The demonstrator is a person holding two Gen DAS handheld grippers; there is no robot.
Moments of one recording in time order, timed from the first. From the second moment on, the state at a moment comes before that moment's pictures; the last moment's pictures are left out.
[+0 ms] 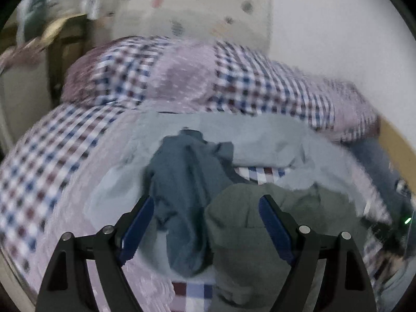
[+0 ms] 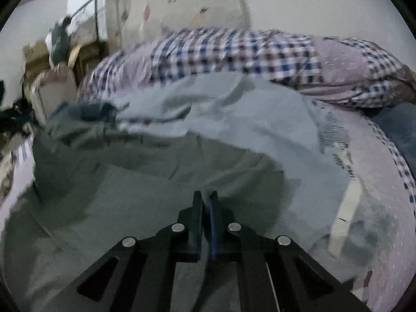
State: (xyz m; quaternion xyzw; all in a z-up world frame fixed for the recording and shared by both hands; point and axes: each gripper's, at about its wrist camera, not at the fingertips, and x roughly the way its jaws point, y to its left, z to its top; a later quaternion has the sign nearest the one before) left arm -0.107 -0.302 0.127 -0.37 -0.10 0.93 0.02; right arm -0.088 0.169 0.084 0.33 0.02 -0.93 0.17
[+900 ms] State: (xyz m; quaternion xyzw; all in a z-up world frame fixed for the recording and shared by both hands) left arm -0.213 -0.235 0.113 -0.49 -0.05 0.85 0.16; right arm -0.088 0.199 0.082 0.34 -0.06 -0.92 0.17
